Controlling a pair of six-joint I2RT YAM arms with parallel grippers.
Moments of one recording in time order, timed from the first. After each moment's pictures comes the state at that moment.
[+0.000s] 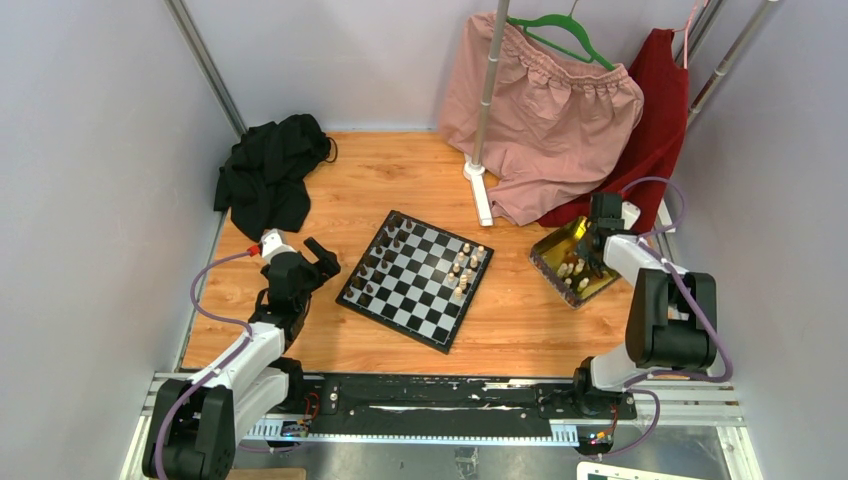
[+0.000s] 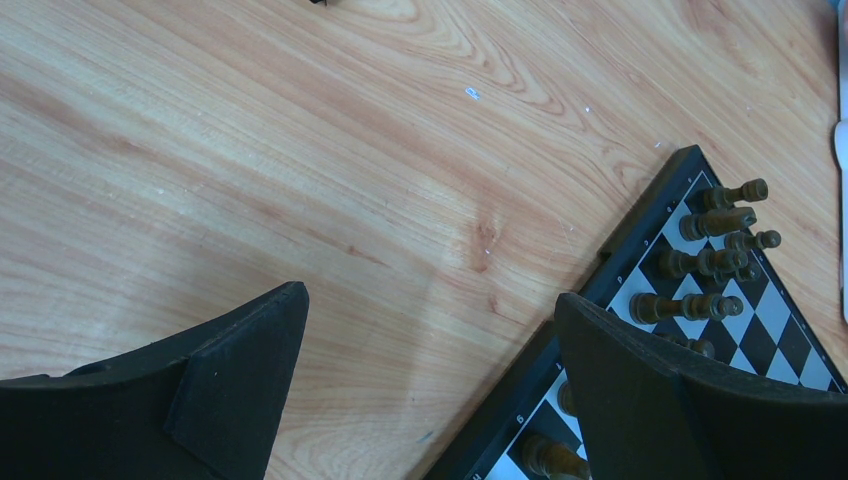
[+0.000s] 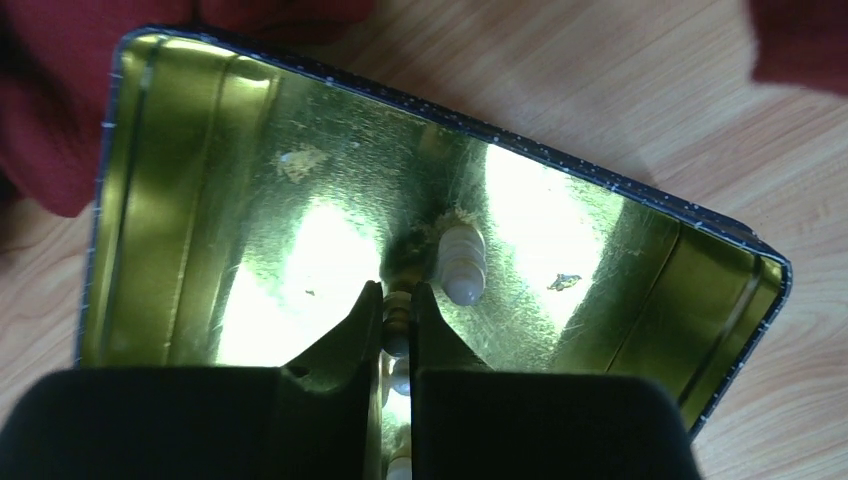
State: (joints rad) left arm -0.14 0.92 0.19 0.27 -0.23 -0.63; right arm -0.08 1.50 0.79 -0.27 0.26 0.49
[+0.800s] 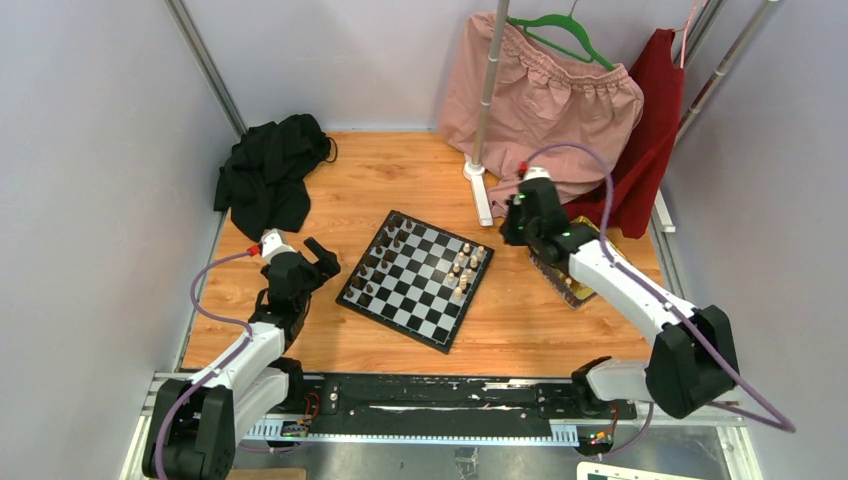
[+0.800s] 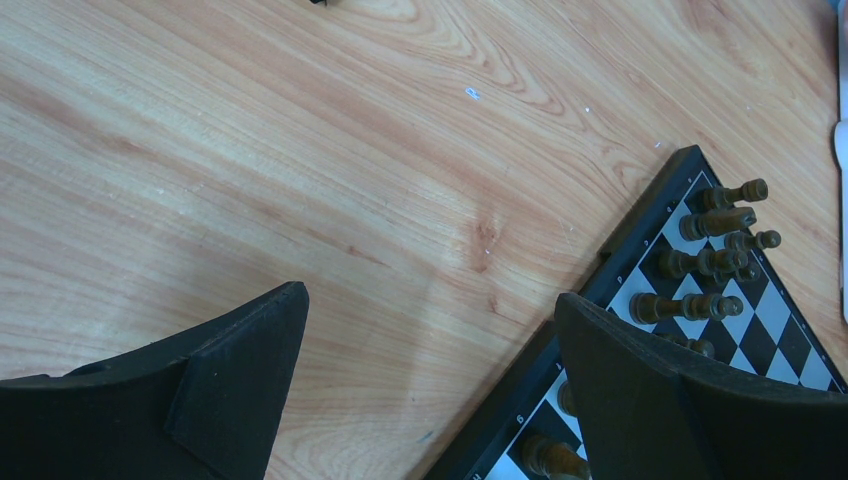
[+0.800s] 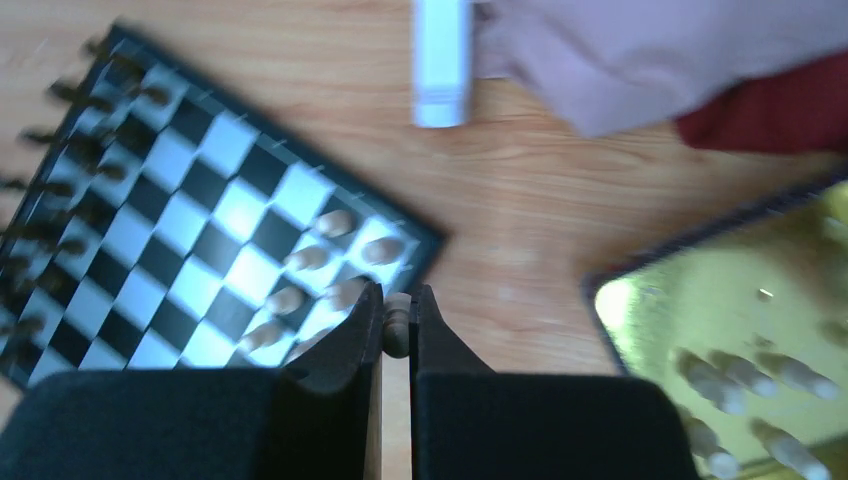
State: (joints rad) left arm -0.14 0.92 0.19 0.27 -0.23 -0.63; right arm 0.41 1.28 0.92 -0.31 0.13 0.35
